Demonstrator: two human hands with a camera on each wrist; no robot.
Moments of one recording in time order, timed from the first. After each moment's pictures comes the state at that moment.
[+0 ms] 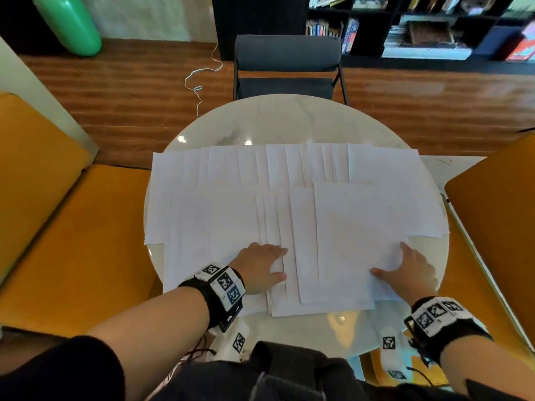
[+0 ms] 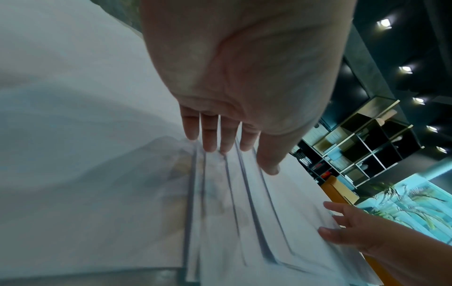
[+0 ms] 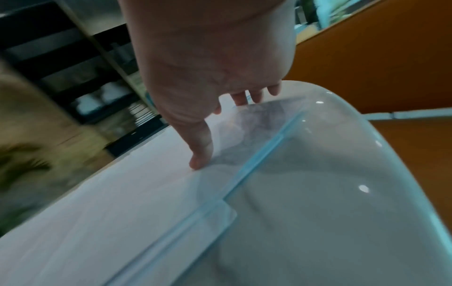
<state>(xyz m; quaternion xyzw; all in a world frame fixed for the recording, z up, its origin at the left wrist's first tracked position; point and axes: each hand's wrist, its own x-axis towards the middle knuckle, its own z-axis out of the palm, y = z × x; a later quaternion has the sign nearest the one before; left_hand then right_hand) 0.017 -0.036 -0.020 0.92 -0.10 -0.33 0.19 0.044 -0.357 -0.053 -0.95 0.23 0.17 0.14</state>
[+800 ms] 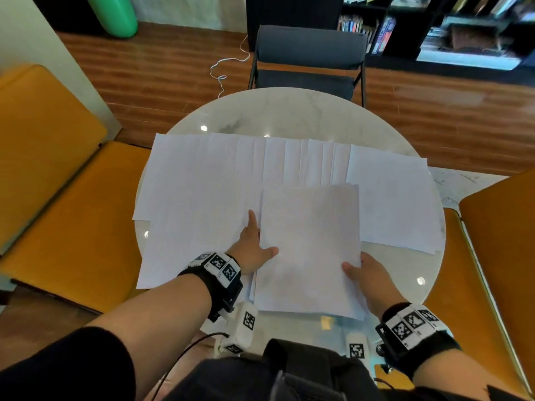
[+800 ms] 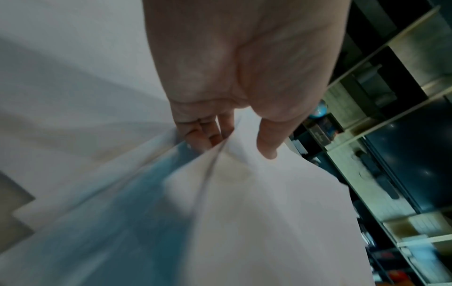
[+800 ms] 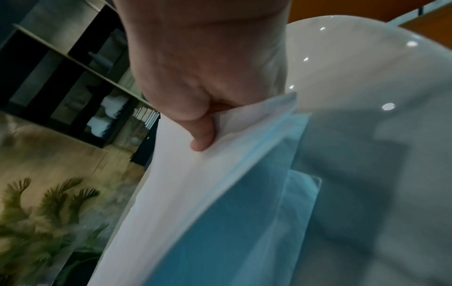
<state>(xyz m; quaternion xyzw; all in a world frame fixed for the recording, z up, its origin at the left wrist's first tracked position) 0.032 -0.082 -0.035 0.81 0.19 -0.27 0.48 0.053 -0.343 -0.055 -0.81 0.17 0.26 0.49</state>
